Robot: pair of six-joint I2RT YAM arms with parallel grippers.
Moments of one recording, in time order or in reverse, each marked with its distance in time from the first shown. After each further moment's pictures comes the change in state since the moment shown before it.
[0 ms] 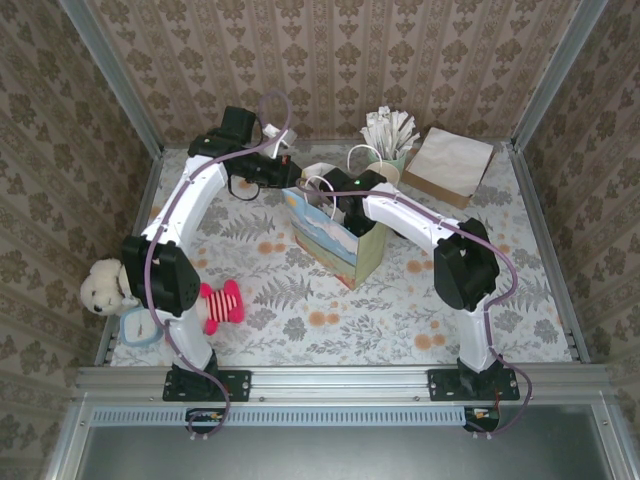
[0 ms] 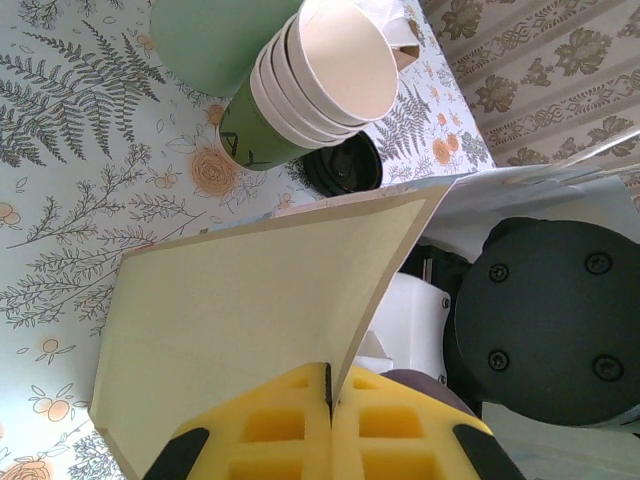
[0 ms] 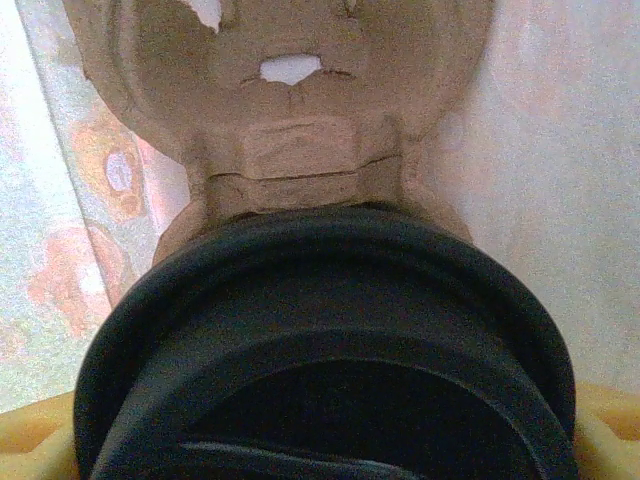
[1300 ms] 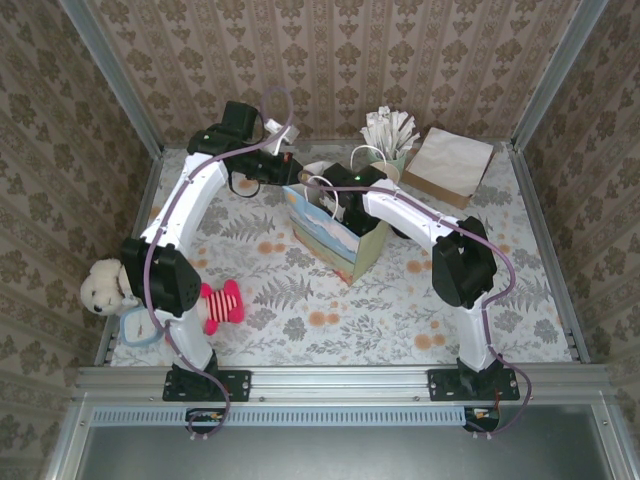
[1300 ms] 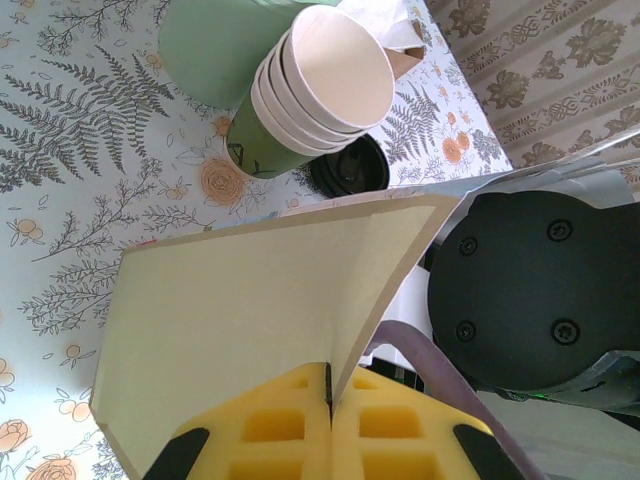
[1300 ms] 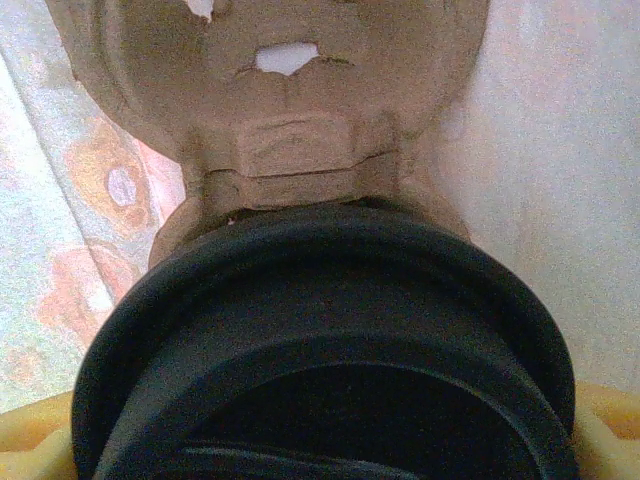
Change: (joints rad) left arm -0.015 0.000 0.062 -0.047 -0.048 0.031; right arm -0.013 0.004 0.056 -0.006 -0.032 0.083
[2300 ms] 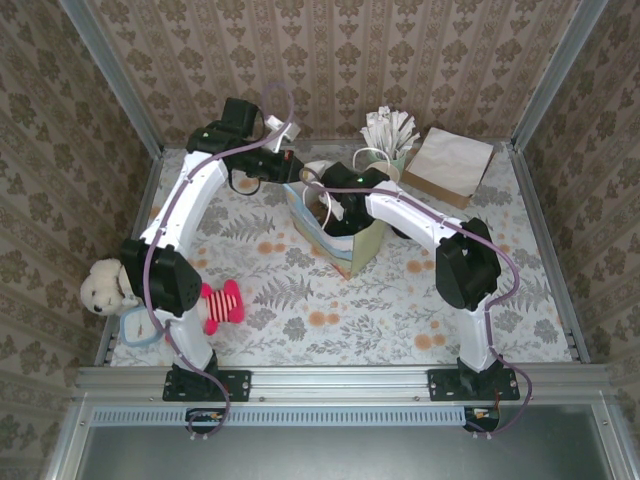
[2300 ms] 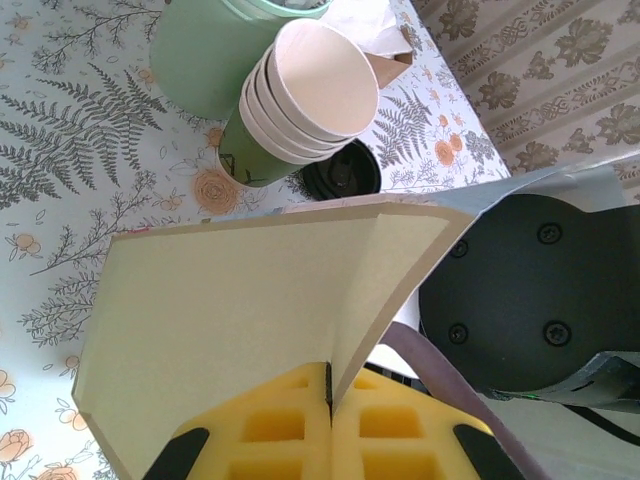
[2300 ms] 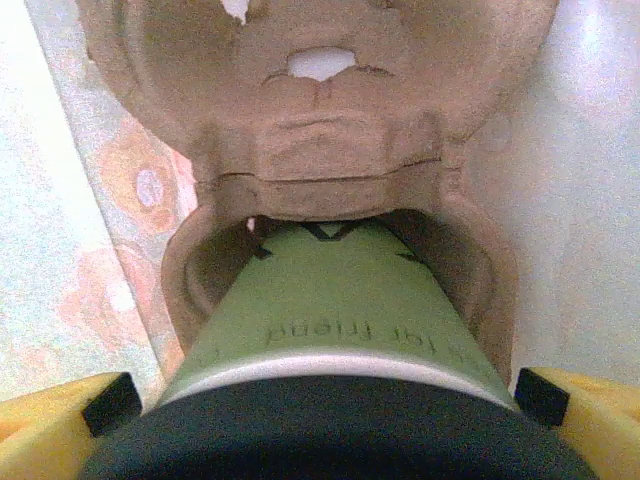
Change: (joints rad) left arm -0.008 0.004 0.038 -0.020 0.002 0.016; right arm 0.000 -0.032 -0.042 0.081 -0.014 0.005
